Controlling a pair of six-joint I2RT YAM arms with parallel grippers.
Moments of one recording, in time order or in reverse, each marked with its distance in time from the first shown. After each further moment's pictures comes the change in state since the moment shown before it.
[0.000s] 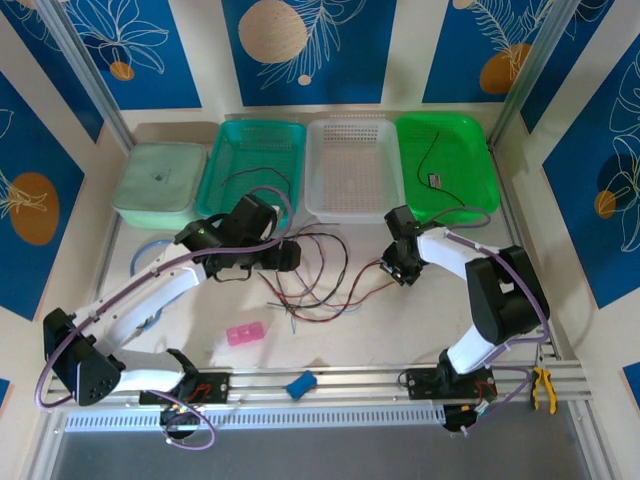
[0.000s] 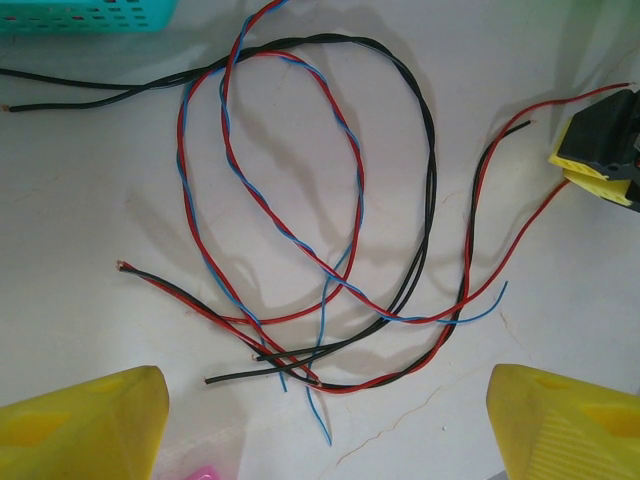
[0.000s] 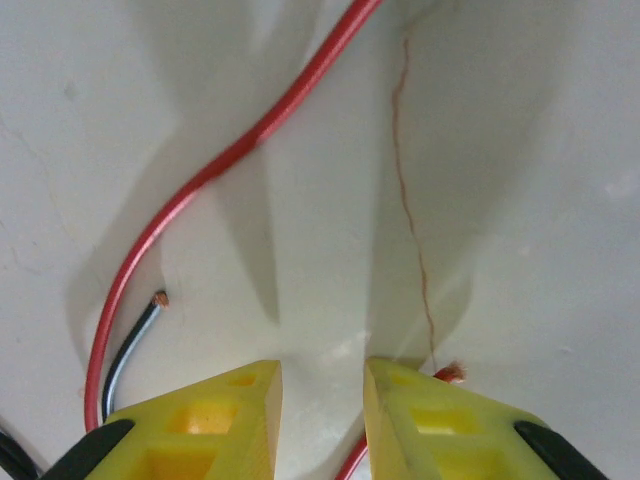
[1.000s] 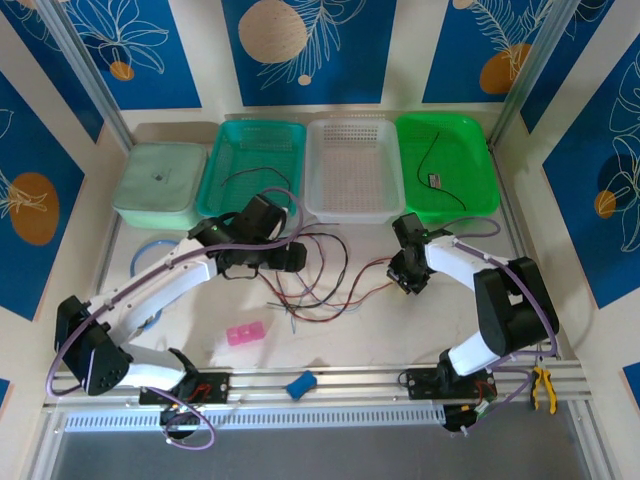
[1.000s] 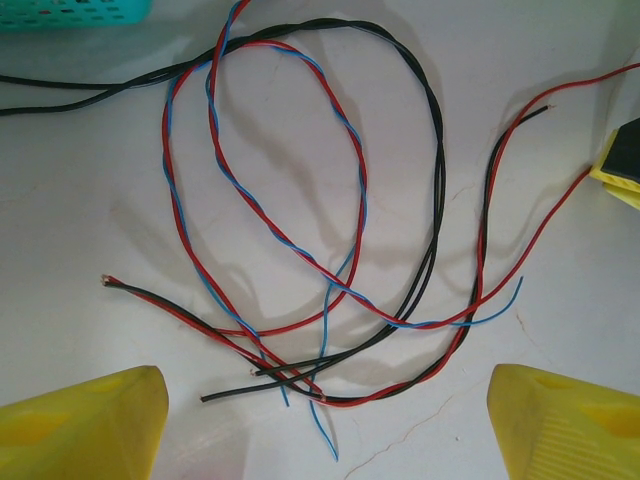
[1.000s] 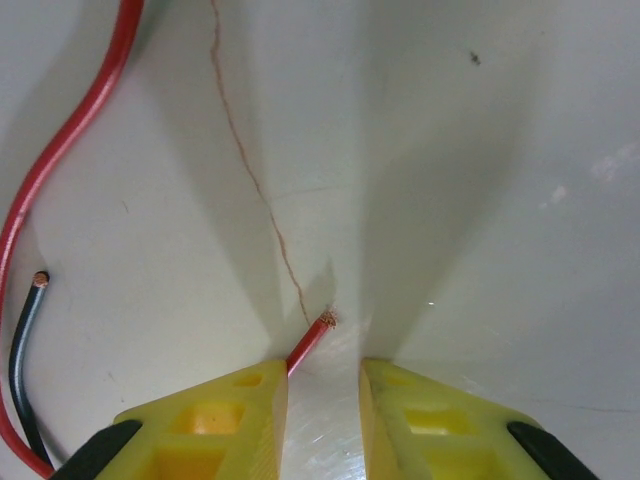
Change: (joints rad) left arm -0.010 0.071 0.002 0.033 0.000 0.027; right arm -0.032 -0.072 -0.083 -0.015 -0.006 0.021
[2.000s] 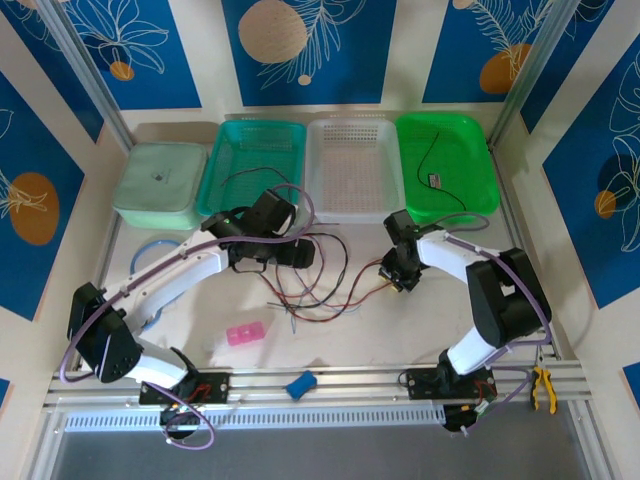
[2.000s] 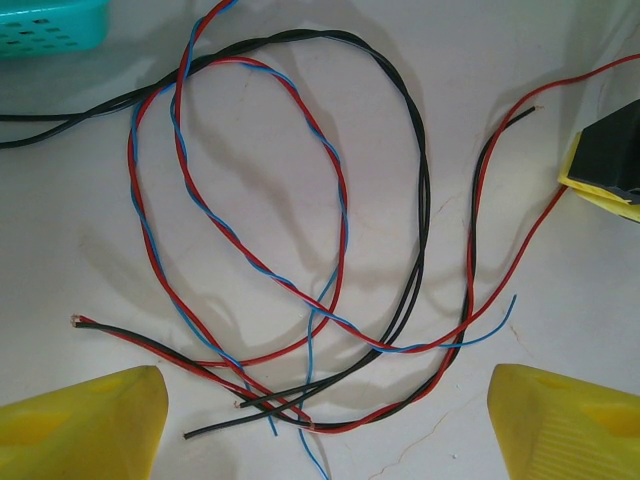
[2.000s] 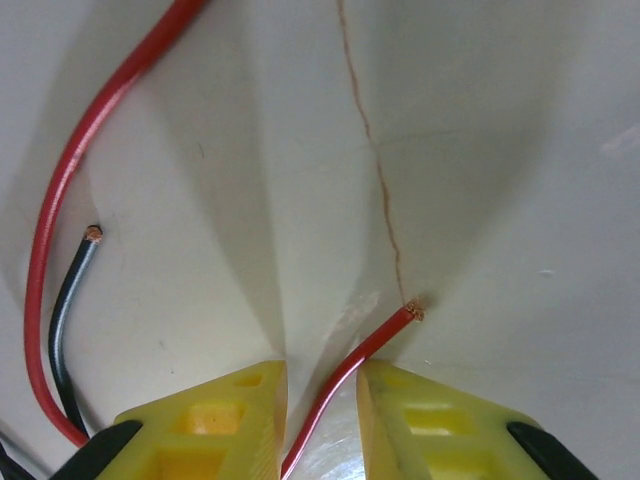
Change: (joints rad) left arm -0.003 0.080 0.050 0.025 0.023 0.043; right arm 0.044 0.066 0.062 -0.016 -0.043 0.009
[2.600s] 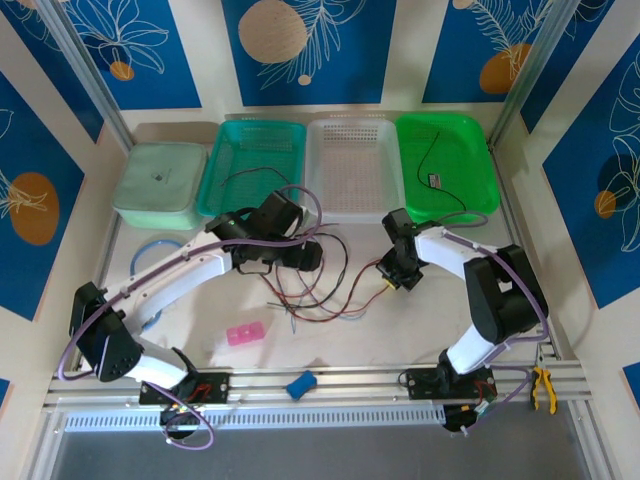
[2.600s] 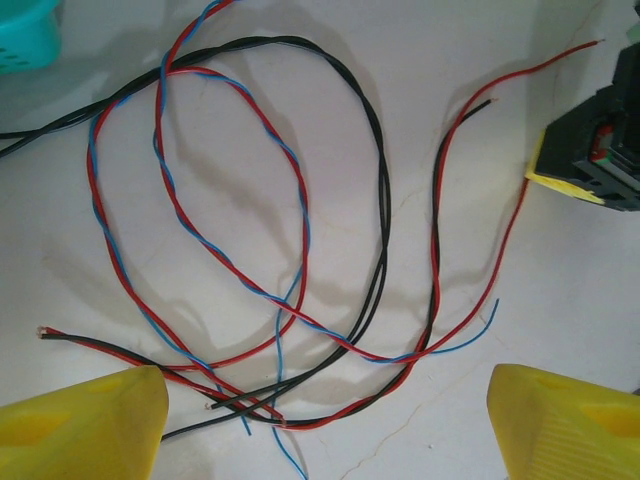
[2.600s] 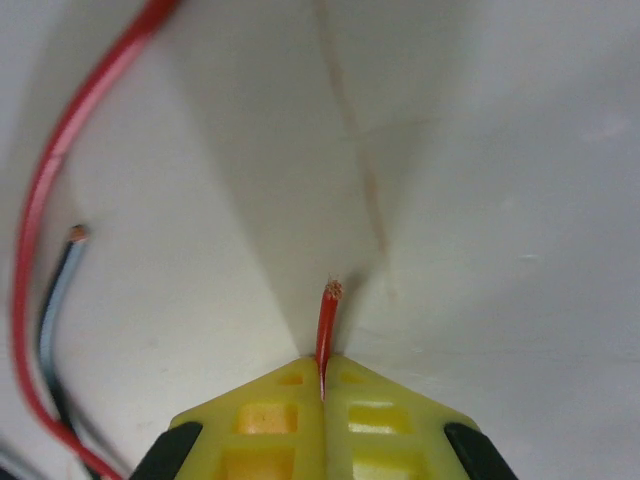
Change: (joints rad) left arm -0.058 0.007 0.037 -0.008 -0.005 0.002; right arm 0.009 0.010 0.032 -0.039 0.002 0.018
